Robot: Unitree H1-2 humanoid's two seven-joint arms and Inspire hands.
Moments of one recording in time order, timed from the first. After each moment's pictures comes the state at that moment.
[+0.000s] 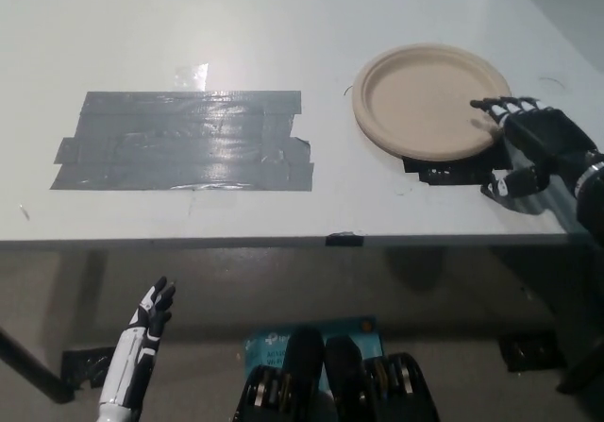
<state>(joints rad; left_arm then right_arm) 0.02 0.12 0.01 0.15 0.14 -0.25 -0.01 -0.78 -0.62 0.64 0.48 -0.47 0.07 0.10</state>
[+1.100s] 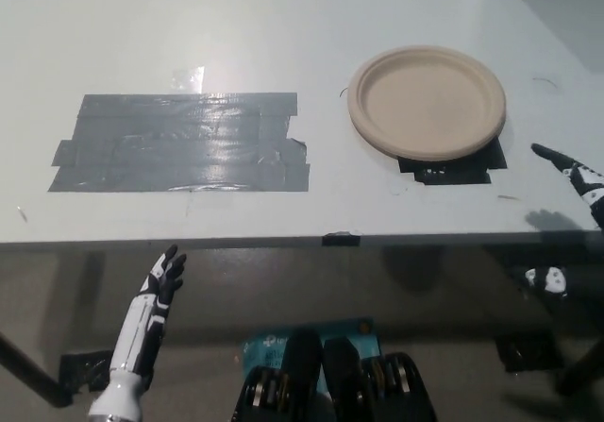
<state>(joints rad) -0.07 0.11 0.01 0.17 0.13 -0.24 -0.03 -0.18 -0.61 0.19 -0.41 -0.14 0.07 0.09</state>
